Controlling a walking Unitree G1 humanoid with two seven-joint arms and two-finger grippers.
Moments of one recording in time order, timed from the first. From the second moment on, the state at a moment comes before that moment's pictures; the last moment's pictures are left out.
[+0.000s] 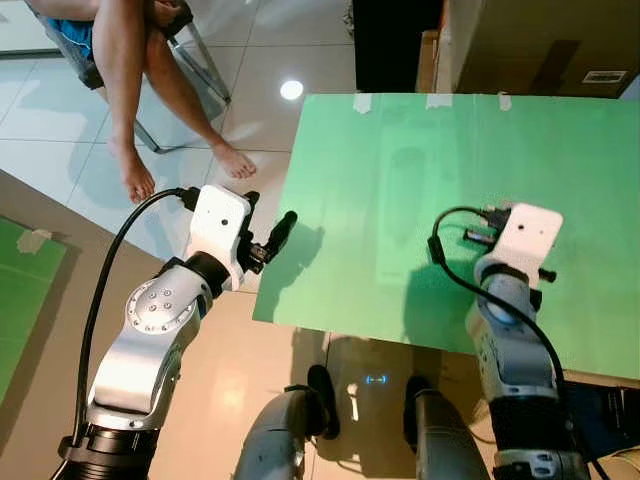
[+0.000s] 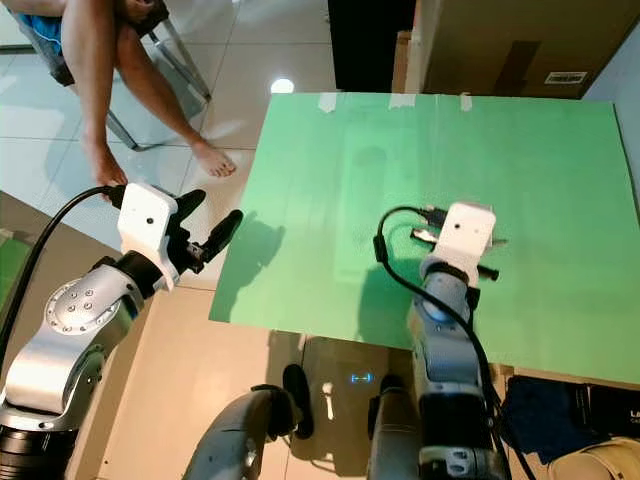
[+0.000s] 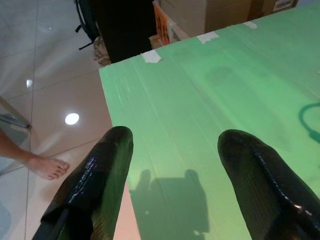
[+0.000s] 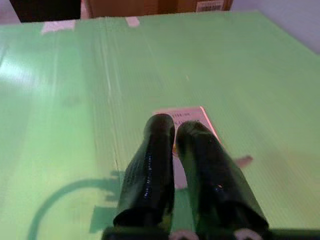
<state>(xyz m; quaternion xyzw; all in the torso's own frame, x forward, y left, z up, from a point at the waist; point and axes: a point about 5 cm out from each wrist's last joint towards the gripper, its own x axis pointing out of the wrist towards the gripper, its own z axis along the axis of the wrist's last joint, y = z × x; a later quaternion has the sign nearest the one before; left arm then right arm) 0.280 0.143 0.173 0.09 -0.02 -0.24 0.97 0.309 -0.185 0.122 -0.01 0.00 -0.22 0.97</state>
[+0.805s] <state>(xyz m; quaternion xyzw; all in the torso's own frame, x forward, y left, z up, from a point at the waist) 0.279 0.144 0.171 0.09 -0.02 -0.24 0.97 0.298 -0.208 0.098 -0.04 0.05 -0.25 0.97</state>
